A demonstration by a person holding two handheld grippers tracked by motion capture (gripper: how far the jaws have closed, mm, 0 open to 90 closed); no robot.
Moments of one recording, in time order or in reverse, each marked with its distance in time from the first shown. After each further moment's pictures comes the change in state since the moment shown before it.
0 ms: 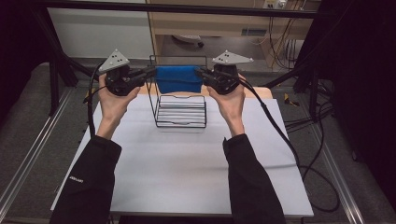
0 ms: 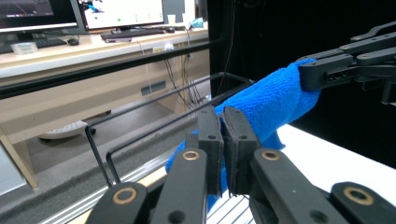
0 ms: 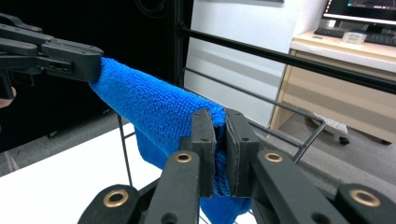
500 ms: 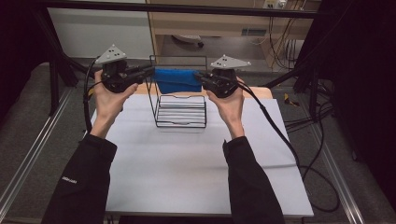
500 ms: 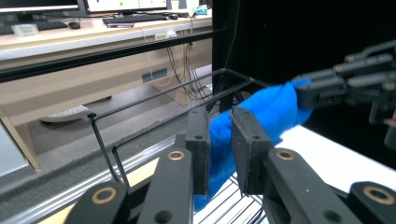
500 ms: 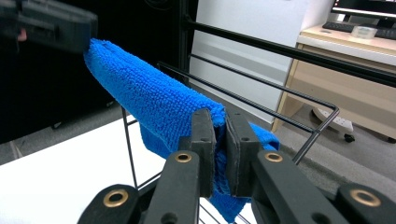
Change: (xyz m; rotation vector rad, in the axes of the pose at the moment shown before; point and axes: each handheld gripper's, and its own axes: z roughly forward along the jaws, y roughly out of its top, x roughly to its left) left arm 0.003 0.019 -0.008 0.050 0.023 -0.067; right arm 0.002 -0.009 0.003 0.019 0.019 -0.019
